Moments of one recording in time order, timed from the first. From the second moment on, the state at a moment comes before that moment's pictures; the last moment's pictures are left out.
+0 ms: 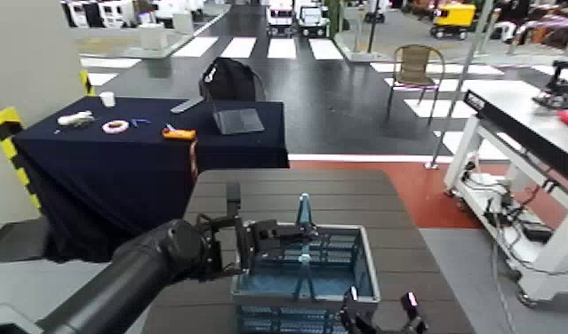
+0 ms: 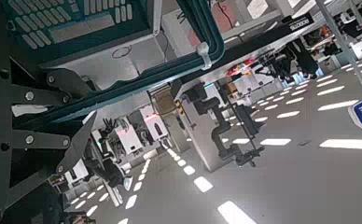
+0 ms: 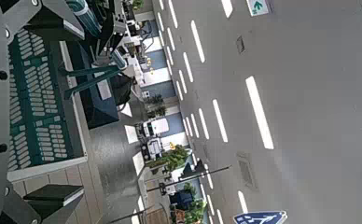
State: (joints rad) left arm -0.79 0.14 -0.61 -0.70 1.12 0.72 -0.89; right arm 0.28 -0.12 0.34 -1.54 -0.23 -0.61 -0.21
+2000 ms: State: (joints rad) left arm -0.09 0.21 -0.12 -1.76 0.53 0.39 -0.10; right arm 0.30 -0.11 0.32 -1.56 -0.23 -0.60 -0.21
